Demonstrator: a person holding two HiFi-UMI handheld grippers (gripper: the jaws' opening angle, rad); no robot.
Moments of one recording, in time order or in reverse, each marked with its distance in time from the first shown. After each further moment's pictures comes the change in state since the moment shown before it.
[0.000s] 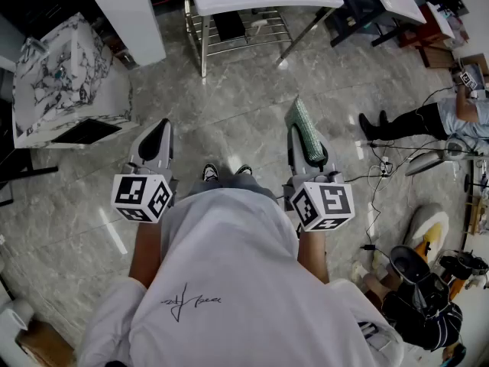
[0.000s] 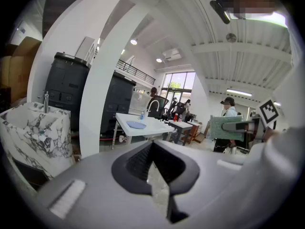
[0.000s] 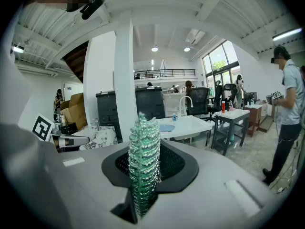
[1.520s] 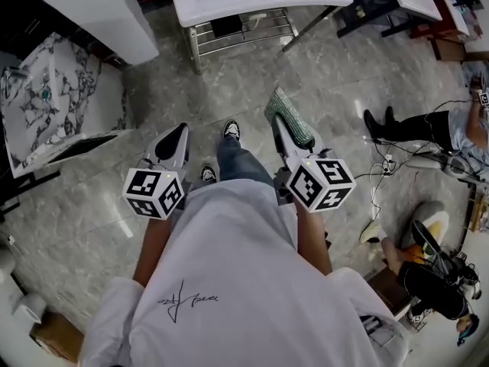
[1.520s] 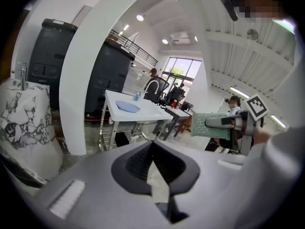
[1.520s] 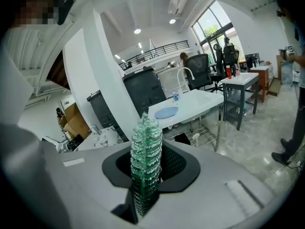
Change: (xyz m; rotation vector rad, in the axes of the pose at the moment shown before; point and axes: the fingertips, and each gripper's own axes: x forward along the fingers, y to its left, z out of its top) left arm 0.159 -0.010 -0.020 -0.119 0.231 -0.075; right arm 0.160 -0.067 -0.012 0.267 0.228 0.112
